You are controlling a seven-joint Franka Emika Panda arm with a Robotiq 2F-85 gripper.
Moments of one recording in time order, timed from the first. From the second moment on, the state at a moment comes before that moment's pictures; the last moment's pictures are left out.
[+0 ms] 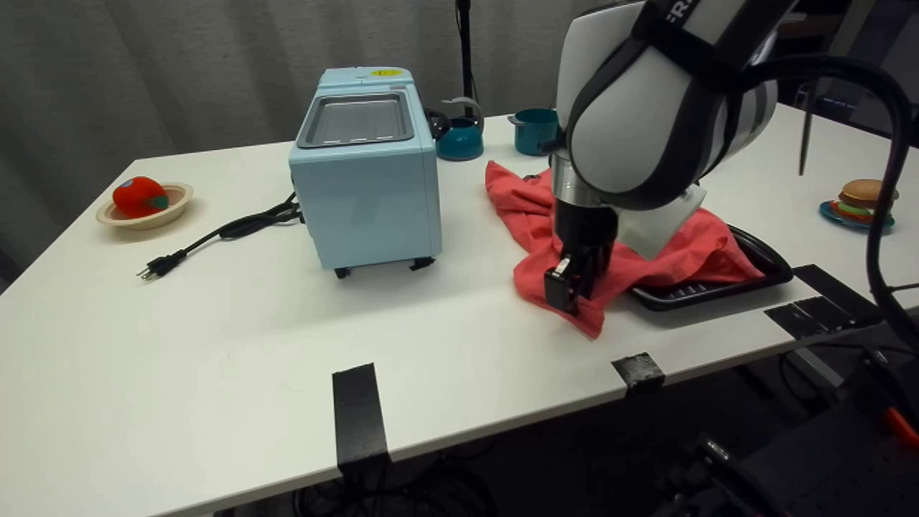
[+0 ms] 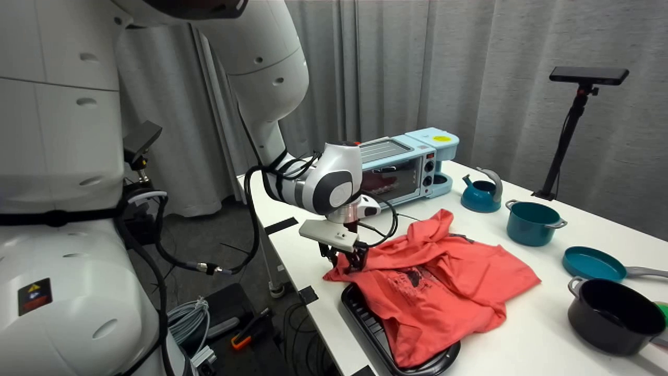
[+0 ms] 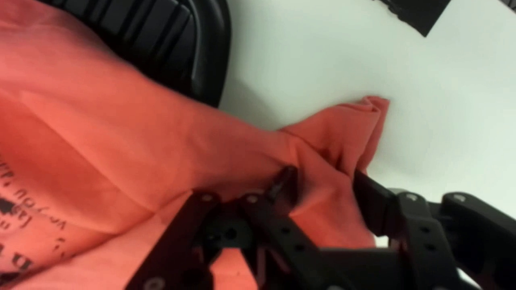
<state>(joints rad) 0.12 0.30 0.12 -2.51 -0.08 2.75 -0.13</state>
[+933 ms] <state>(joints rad) 0.06 0.07 0.16 -2.47 0.10 2.65 -0.18</state>
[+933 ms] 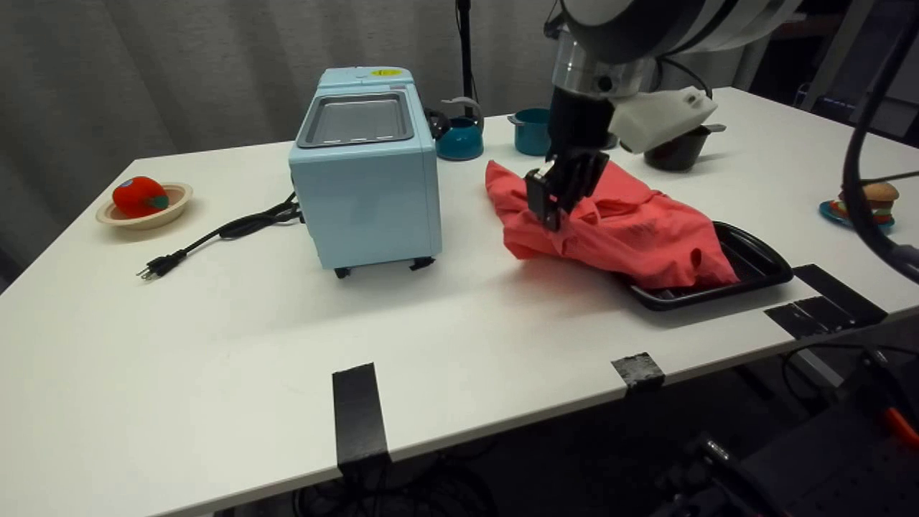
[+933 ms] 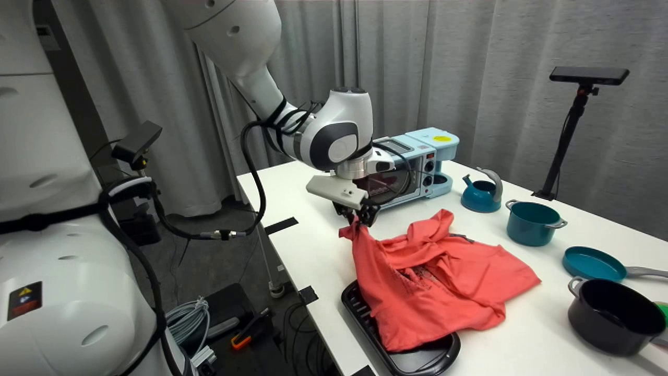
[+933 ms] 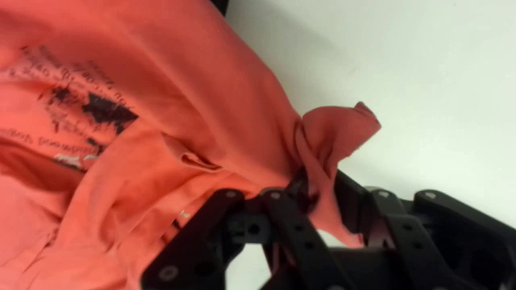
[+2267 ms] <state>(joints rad) 0.08 0.44 -0.06 -1.86 -0.21 2.74 0.05</state>
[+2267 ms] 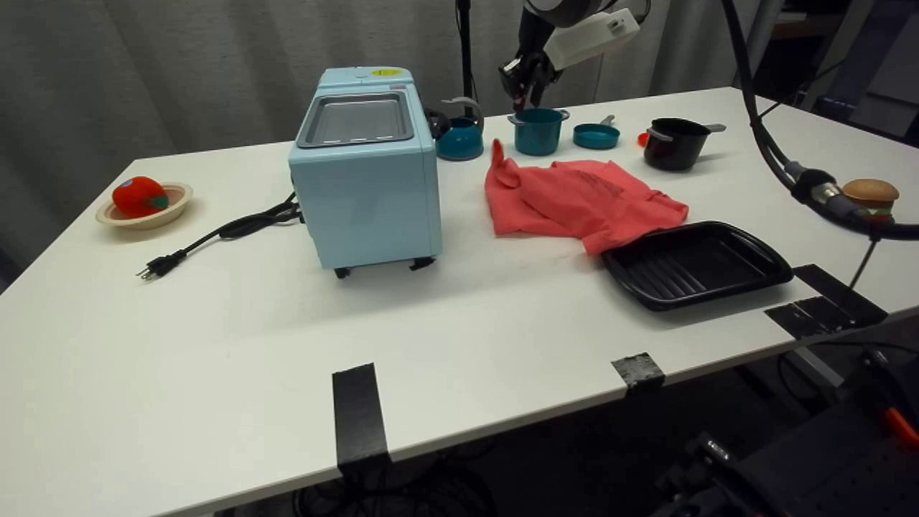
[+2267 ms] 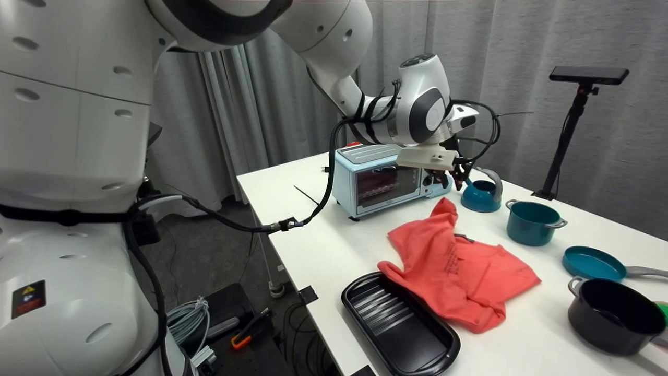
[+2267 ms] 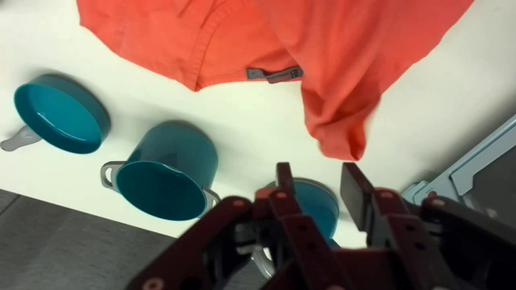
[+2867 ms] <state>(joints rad) 0.07 0.43 -0.05 -1.76 -0.15 2.62 0.05</state>
